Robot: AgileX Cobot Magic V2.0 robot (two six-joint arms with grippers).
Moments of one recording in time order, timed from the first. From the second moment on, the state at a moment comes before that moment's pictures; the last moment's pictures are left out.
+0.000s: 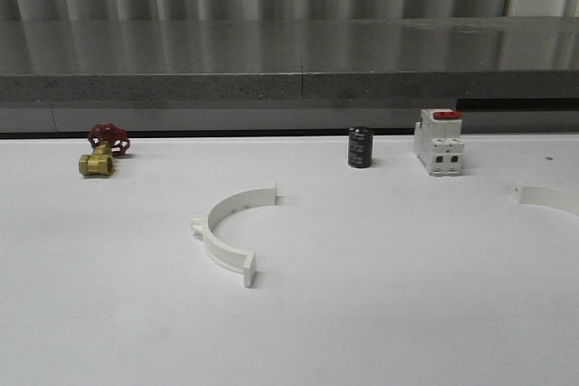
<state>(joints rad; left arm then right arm) -0.19 0.34 -0.40 0.05 0.34 -0.22 -0.07 0.51 -0.45 -0.04 0.41 0.10</state>
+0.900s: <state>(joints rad) -0.19 0.34 -0.40 0.05 0.34 -0.22 -0.07 1.07 -0.64 0.04 0.47 0.11</state>
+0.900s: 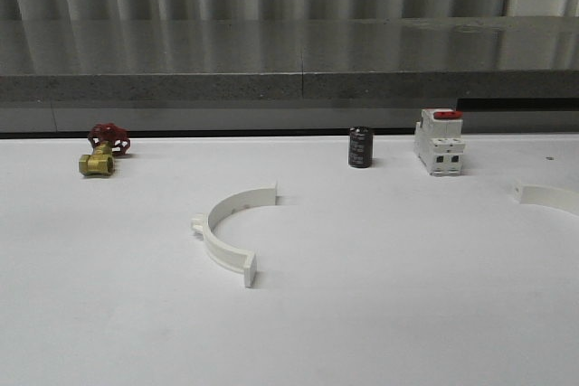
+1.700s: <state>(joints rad) -0.19 0.34 -0.39 0.05 0.34 -0.22 -0.07 1.64 -0.95 0.00 0.50 0.13</state>
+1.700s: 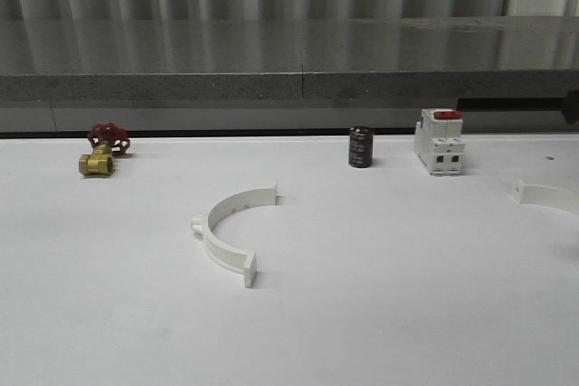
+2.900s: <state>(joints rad) -0.19 0.34 -0.39 0.05 0.34 -0.22 -0.07 1.80 -1.00 -0.02 0.44 0.13</state>
